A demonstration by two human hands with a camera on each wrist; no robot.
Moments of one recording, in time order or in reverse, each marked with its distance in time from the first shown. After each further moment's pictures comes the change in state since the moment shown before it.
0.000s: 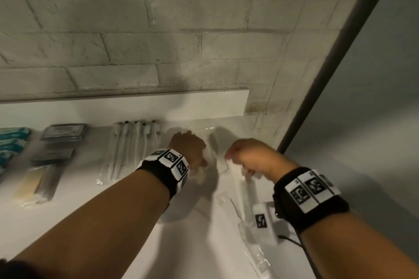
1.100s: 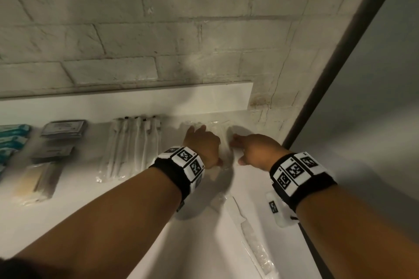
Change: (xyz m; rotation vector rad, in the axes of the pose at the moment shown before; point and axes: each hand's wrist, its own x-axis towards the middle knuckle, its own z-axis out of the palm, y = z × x) left_hand 0.006 0.030 0.001 0.043 0.004 0.056; right_hand 0.071 0.050 0.007 -0.591 -0.011 -0.120
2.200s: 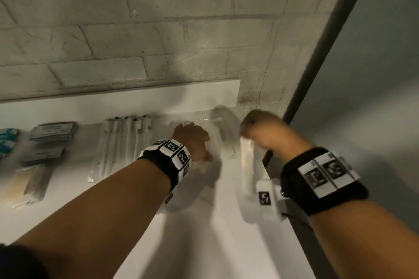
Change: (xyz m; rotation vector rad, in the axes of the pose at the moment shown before) left_hand 0.002 -0.006 -0.004 -0.062 -0.014 -0.007; right_hand -0.070 -0.014 -0.056 0.493 0.242 0.190
